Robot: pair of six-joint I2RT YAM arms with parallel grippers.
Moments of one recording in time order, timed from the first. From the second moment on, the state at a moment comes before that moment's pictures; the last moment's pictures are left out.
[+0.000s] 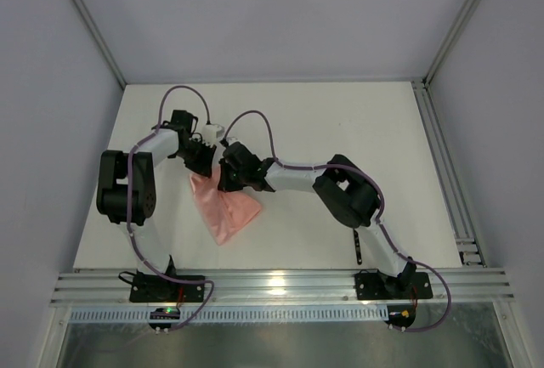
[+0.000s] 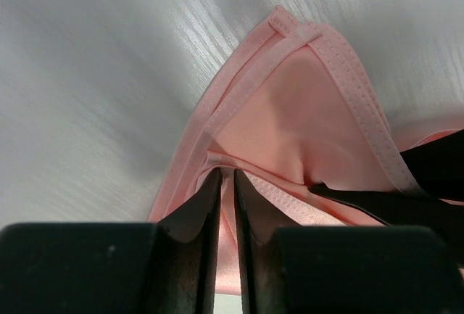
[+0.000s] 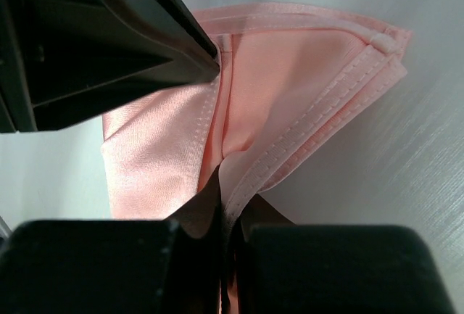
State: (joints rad) left arm -0.09 1.87 1.21 -0.63 0.41 0.44; right arm 0.95 2.24 1.54 -0.03 -0.06 0.65
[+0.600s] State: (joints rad) left arm -0.09 1.76 1.35 -0.83 0.46 0.51; right arm 0.92 2.24 1.47 0.11 -0.14 0.73
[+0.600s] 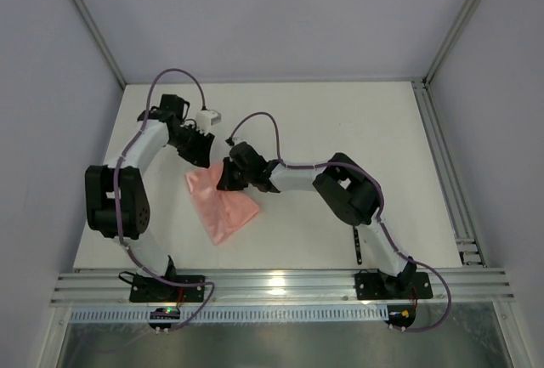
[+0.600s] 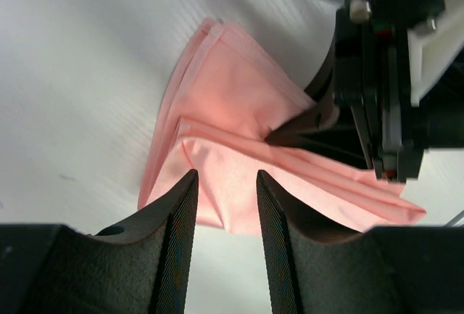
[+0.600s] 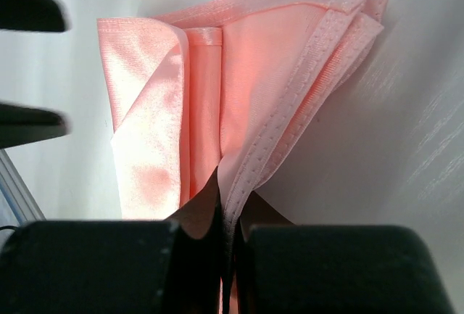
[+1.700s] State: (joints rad) left arm 0.02 1.79 1.07 -0.86 0.50 0.49; right arm 0.97 2.14 1.45 -0.08 -0.01 0.65
